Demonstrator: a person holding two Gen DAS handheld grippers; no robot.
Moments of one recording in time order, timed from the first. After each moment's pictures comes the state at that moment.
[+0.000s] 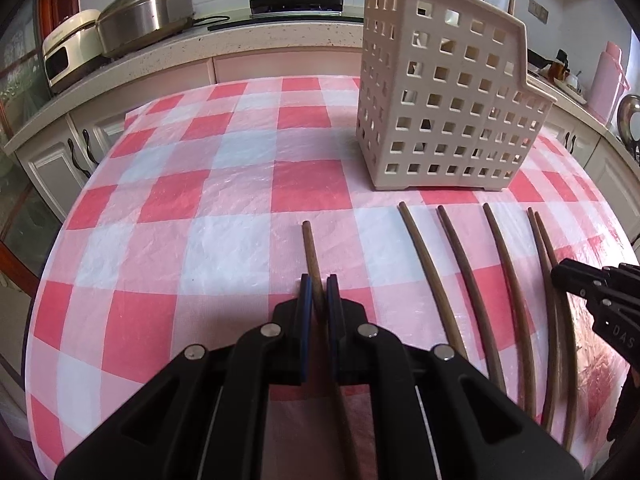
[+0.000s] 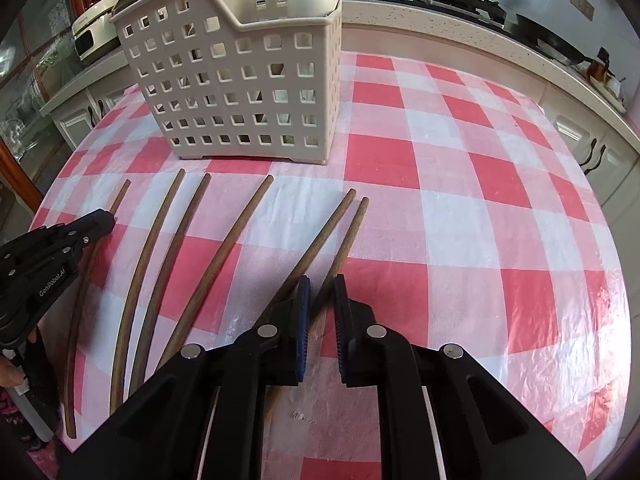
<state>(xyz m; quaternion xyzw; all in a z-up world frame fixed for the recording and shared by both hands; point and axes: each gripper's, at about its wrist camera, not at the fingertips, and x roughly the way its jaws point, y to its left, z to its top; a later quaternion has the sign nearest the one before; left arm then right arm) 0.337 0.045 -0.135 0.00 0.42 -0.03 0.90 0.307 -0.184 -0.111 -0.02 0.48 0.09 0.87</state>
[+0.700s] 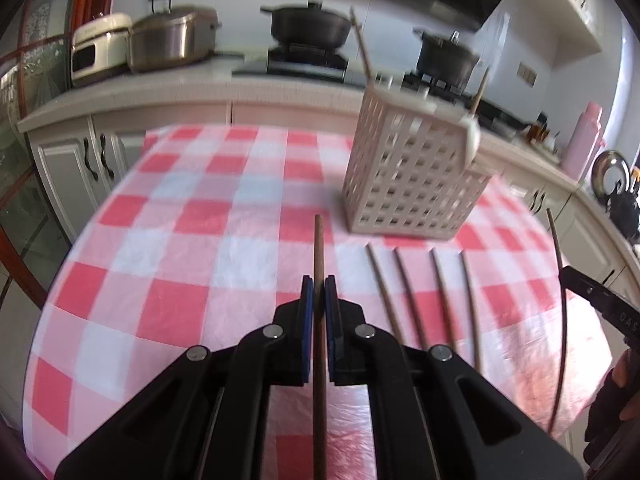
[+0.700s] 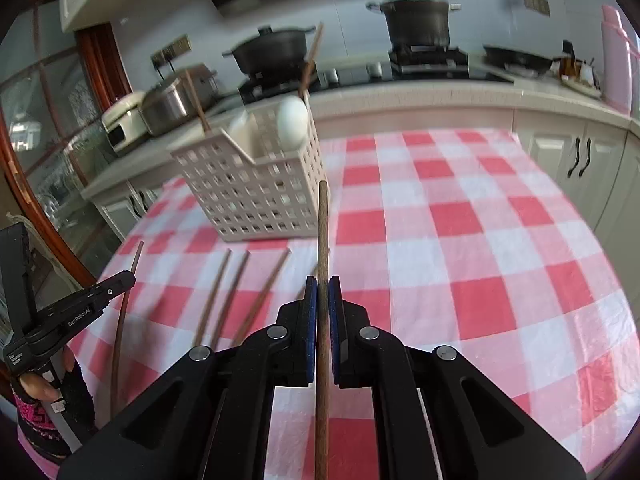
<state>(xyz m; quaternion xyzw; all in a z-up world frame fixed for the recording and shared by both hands) 0.267 0.064 -0.075 -0.08 0.33 -0.04 0.94 0.238 -0.235 -0.038 0.08 0.34 0.12 0.93</state>
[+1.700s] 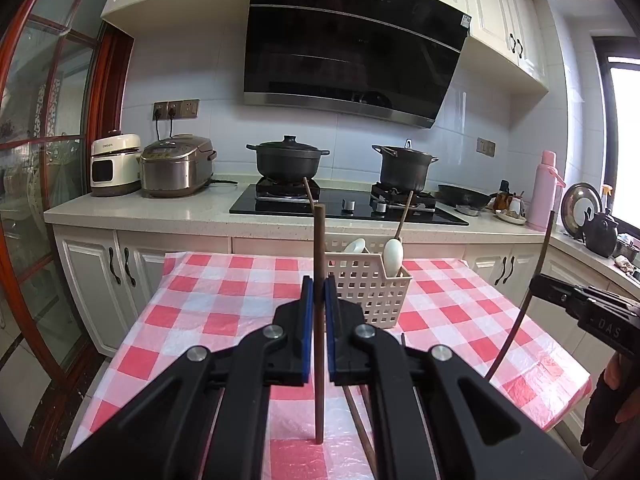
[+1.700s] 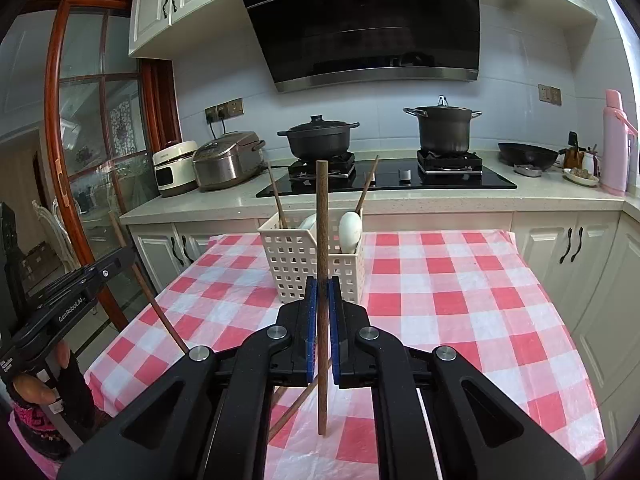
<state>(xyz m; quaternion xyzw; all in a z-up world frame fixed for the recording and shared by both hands) 0.146 0.038 0.030 -0.04 0.14 -0.05 0.99 0.149 -0.223 0.045 0.03 0.21 0.16 0.96</state>
